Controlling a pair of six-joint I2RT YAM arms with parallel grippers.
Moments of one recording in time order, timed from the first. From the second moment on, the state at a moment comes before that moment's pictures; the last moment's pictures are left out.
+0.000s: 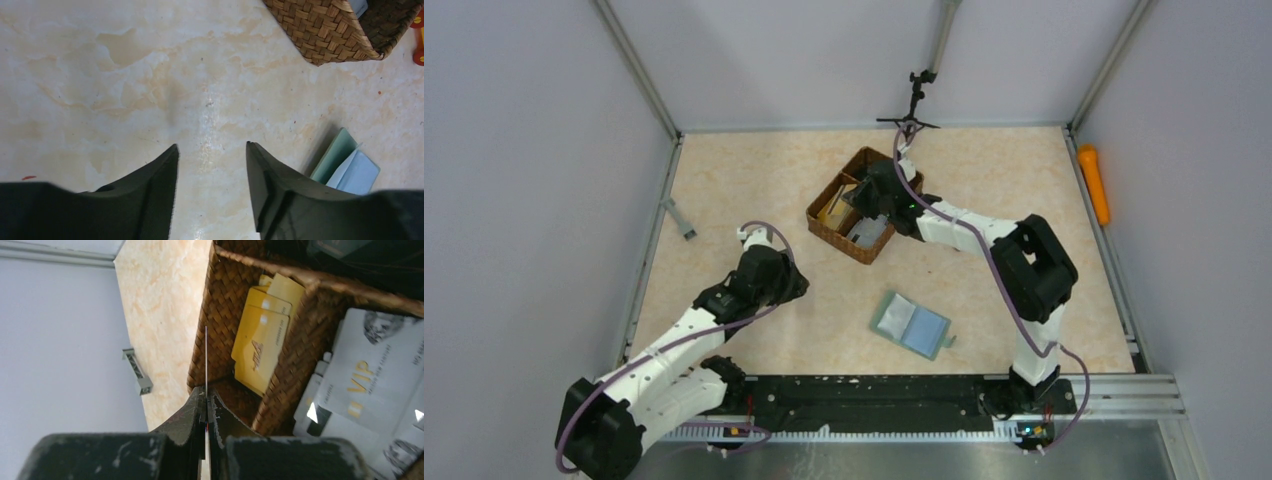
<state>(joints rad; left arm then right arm) -0.54 0.90 0.51 -0.36 -0.13 -0.77 0.70 1.88 1.33 0.04 0.13 1.19</state>
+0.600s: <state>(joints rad) -0.46 0.81 0.51 -0.35 -0.15 -0.68 0.70 2.09 1.54 0.00 0.17 1.26</state>
